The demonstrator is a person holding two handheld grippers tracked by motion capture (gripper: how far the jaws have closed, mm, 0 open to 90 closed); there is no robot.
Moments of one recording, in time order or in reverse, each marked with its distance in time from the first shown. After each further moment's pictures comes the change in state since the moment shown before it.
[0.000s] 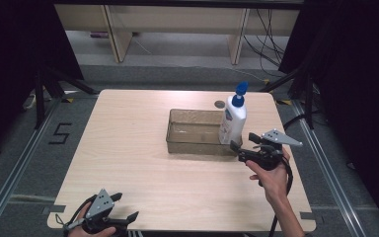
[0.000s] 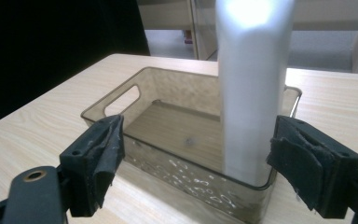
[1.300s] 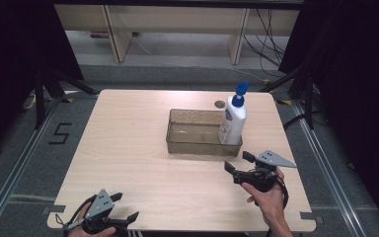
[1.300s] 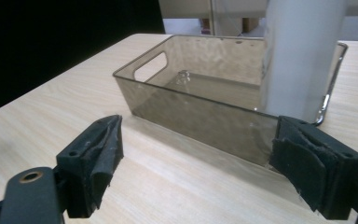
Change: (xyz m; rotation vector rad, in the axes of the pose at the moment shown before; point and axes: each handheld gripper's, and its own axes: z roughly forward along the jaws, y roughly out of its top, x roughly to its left) left arm -0.001 0.001 -0.001 -0.004 -0.006 -0.002; right arm 0.021 -0.046 -0.013 0.018 0.065 -0.030
